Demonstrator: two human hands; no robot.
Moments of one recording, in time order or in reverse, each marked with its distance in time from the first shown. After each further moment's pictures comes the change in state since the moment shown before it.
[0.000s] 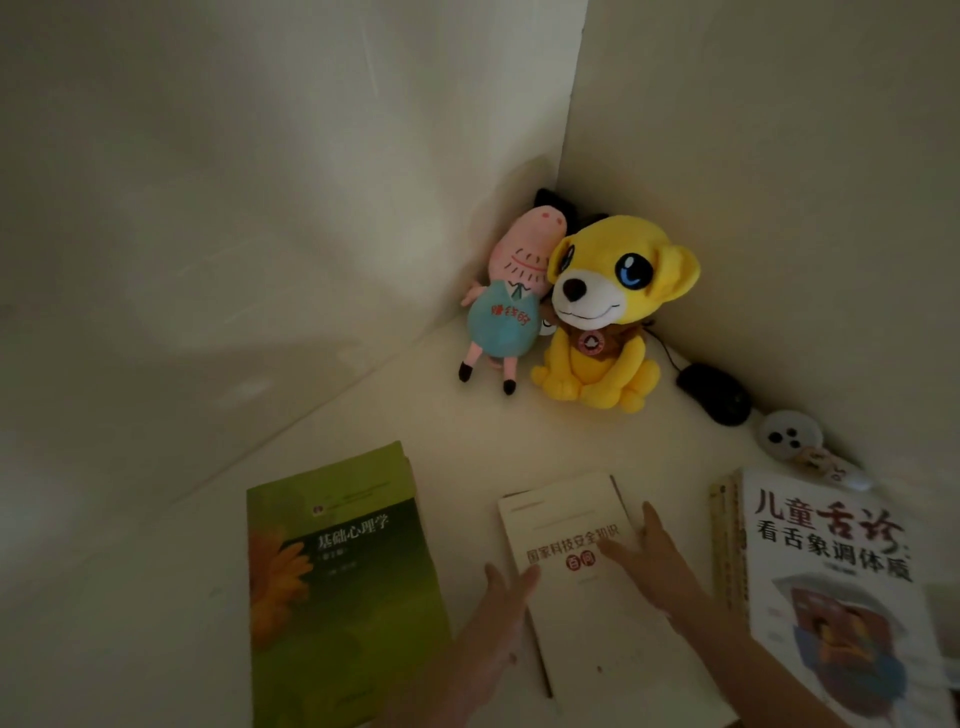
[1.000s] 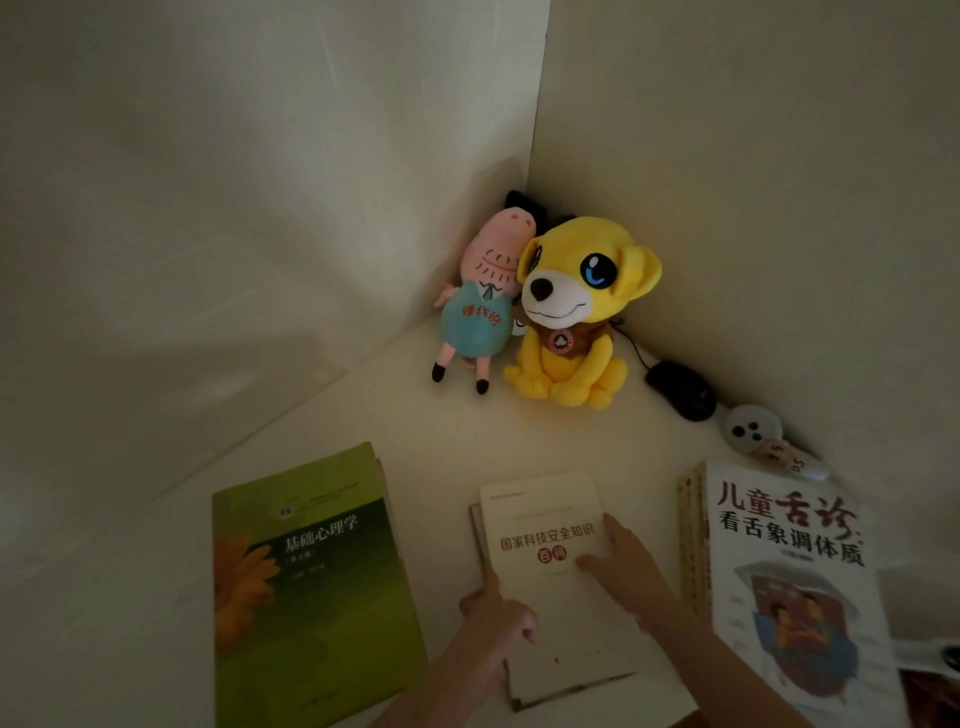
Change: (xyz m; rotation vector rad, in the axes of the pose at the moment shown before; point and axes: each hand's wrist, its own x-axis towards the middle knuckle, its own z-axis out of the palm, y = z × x) left_hand 0.051 -0.019 0.023 0.133 0.033 -0.030; right_hand -0.015 -0.003 -0.007 -0.184 -0.040 0.009
